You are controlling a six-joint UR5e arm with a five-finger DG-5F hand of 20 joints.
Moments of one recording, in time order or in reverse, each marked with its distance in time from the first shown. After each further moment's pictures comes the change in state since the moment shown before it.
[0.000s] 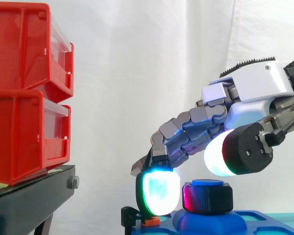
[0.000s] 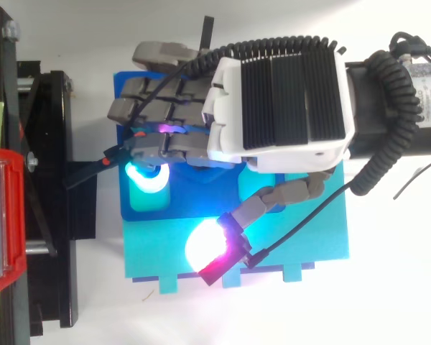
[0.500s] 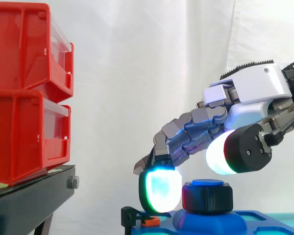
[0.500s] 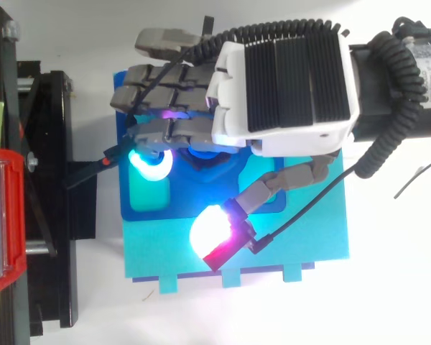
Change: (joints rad) arm -0.023 0.000 0.000 0.002 -0.032 -0.007
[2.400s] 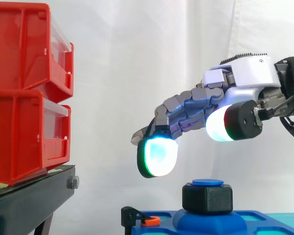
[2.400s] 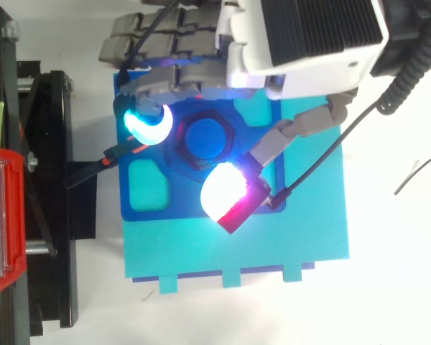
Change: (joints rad) arm -0.088 0.000 0.011 0.088 -0.171 -0.024
